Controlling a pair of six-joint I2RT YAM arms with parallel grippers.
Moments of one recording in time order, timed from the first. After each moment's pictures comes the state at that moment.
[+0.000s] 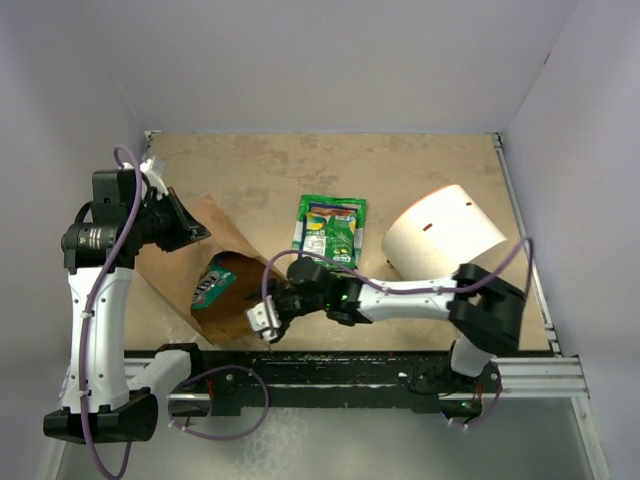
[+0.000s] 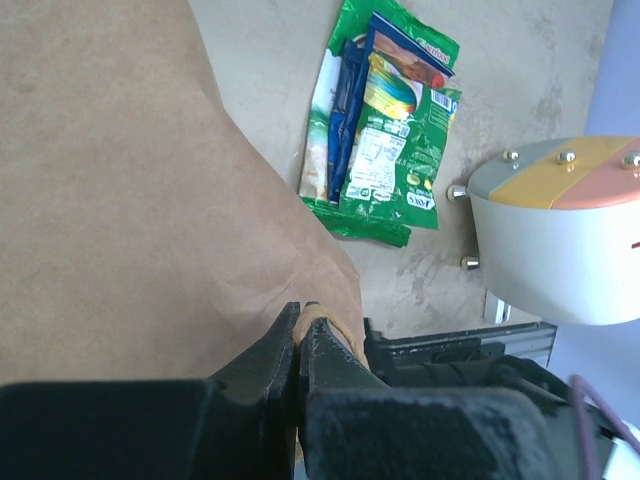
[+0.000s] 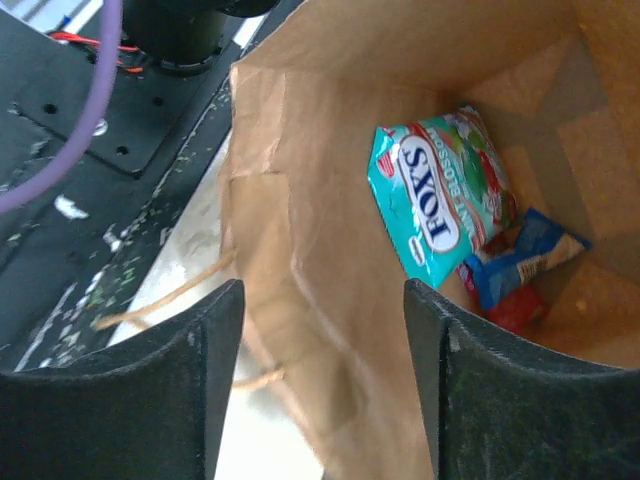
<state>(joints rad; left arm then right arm) 0.05 1.02 1.41 -1.18 0.36 -0.48 1.20 1.61 0.91 0.30 -0.46 -0.75</state>
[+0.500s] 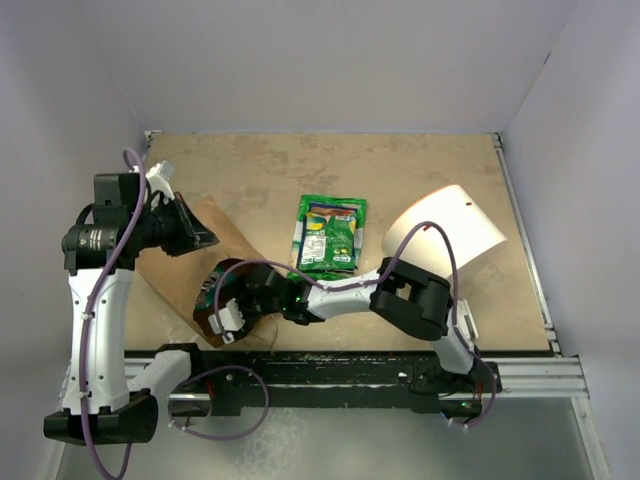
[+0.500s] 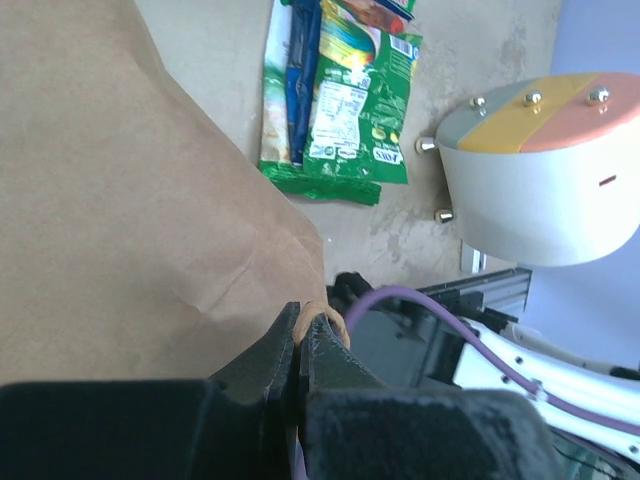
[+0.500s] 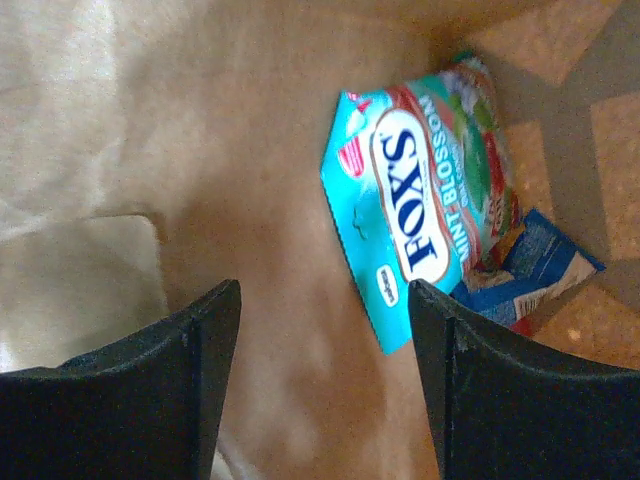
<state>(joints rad) 0.05 1.01 1.39 -1.21 0.48 -0.45 1.24 2.06 1.25 0.33 -0.27 -0.94</state>
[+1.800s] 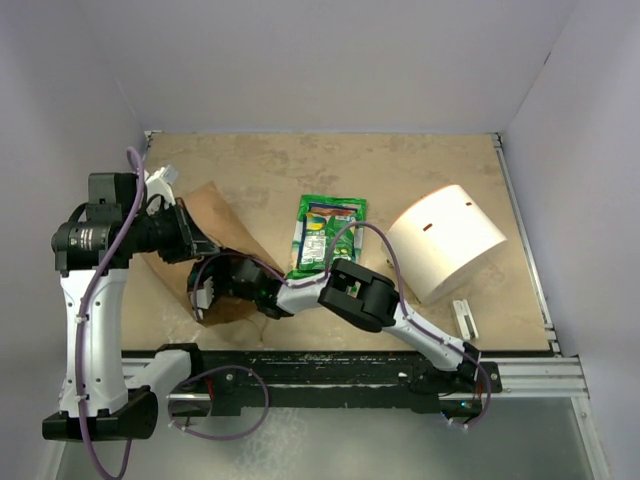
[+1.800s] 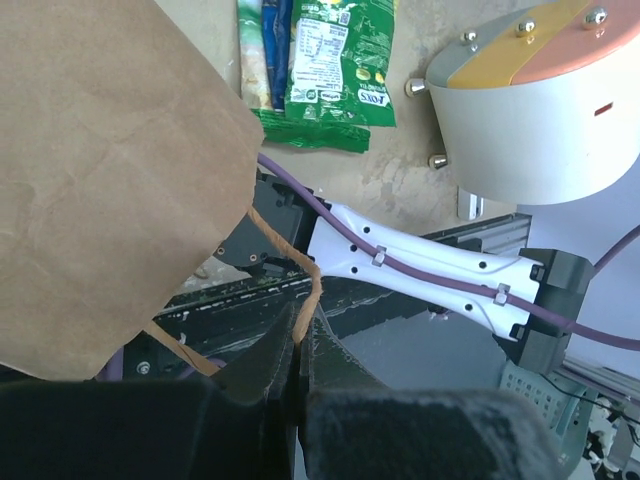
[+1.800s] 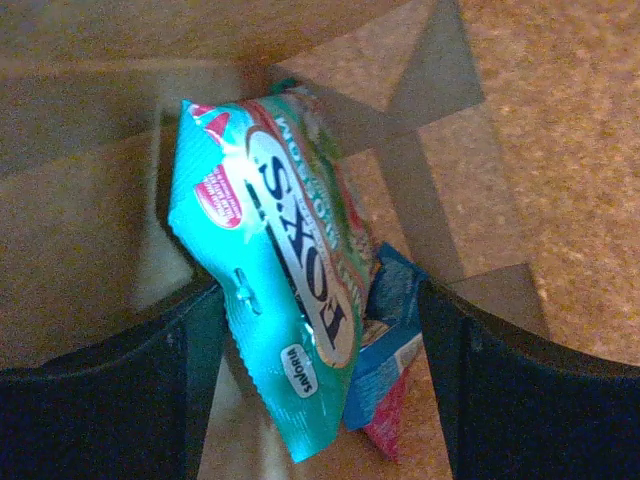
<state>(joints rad) 0.05 1.03 1.48 -1.38 0.57 -0.35 1.19 2.52 1.61 0.81 -0.03 -1.05</state>
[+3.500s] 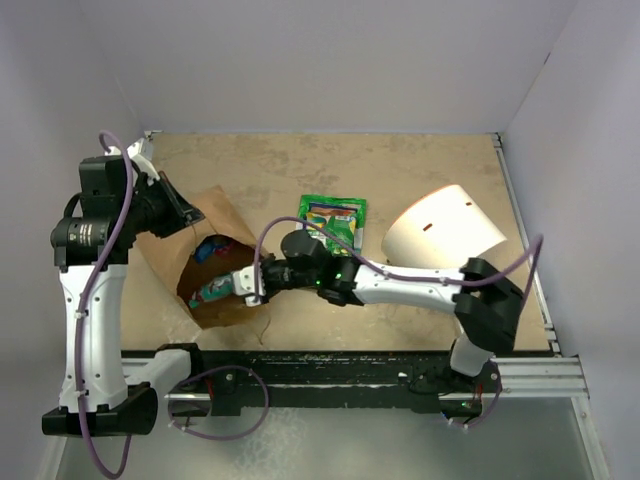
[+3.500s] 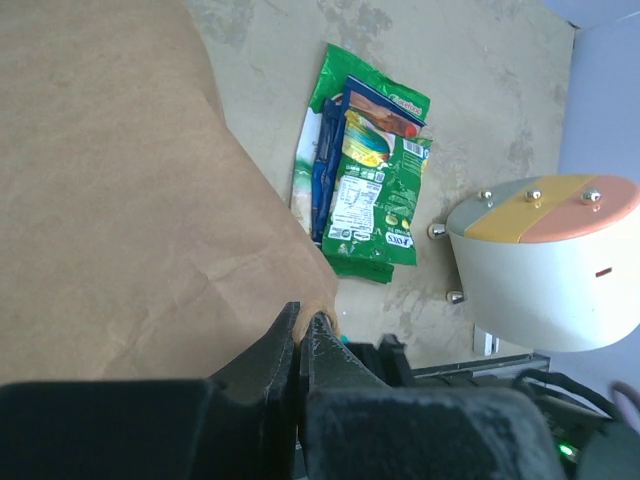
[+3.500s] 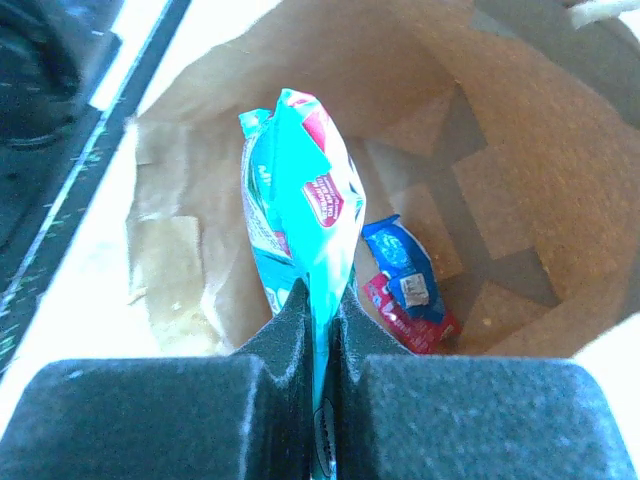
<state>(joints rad) 0.05 1.06 1.53 -1.16 0.34 -0.50 1.15 1.73 1.16 0.31 -0.37 -0.71</state>
